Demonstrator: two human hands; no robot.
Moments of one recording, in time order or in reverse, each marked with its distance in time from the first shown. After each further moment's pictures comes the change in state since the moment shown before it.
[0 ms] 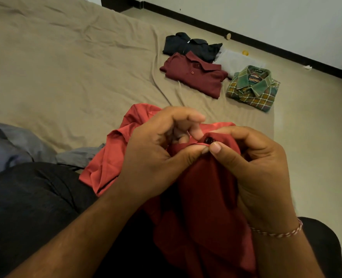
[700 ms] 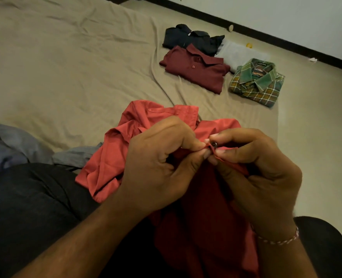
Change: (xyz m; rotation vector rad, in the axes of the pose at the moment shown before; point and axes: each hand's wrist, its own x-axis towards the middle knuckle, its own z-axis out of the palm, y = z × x) left_hand -0.005 -0.005 0.004 0.296 0.030 0.189; right_hand 0.001 0.022 -0.017 -0.388 -0.087 -0.471
